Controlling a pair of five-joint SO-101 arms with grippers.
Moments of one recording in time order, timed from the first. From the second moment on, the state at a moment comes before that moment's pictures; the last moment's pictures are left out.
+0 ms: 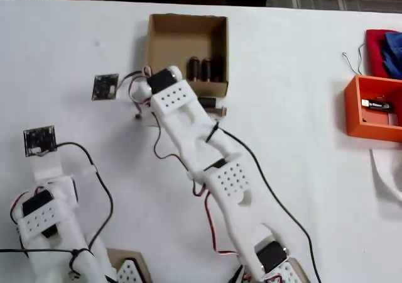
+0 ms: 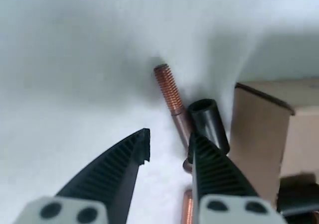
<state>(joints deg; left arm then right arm) -42.9 -49.2 79.8 42.5 -17.6 -38.6 58.3 -62.0 83.7 55.0</state>
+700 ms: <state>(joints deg) -42.9 -49.2 79.8 42.5 -17.6 -38.5 64.0 -62.2 81.1 55.0</state>
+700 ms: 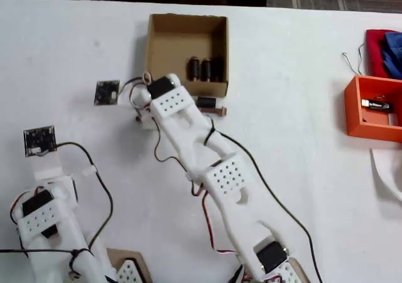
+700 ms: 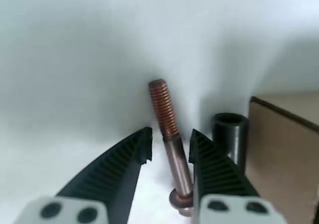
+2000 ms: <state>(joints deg) -42.9 -49.2 79.8 42.5 -17.6 -36.6 60.1 -60.6 73.1 55.0</state>
